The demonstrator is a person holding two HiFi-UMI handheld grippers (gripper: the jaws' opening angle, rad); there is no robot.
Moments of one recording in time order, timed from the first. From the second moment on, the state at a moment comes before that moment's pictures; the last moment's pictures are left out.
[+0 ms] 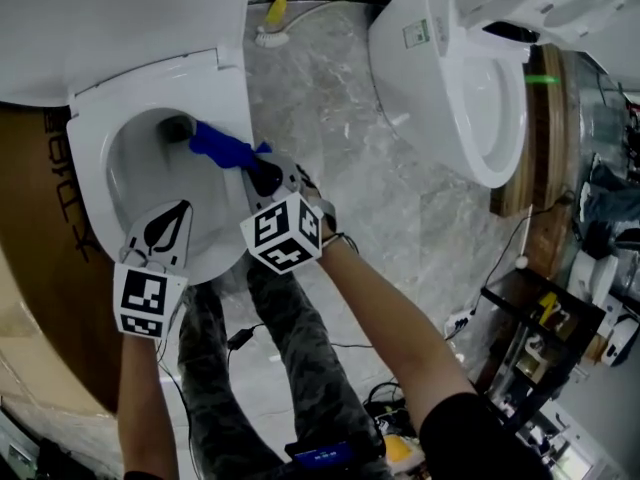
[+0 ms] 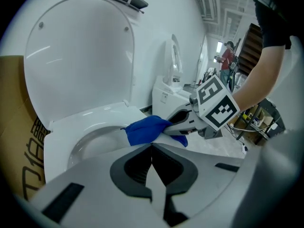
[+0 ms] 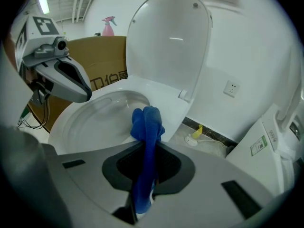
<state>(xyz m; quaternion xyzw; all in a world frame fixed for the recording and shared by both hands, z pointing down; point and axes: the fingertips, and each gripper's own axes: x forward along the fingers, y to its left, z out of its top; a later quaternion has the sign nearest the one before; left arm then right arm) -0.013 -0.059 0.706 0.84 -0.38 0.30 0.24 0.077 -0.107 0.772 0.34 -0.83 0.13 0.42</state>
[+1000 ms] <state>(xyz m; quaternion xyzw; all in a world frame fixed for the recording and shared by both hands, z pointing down) -0.075 0.047 0.718 0.79 -0.42 0.30 0.33 0.037 0.050 0.775 0.27 -0.82 0.21 0.45</state>
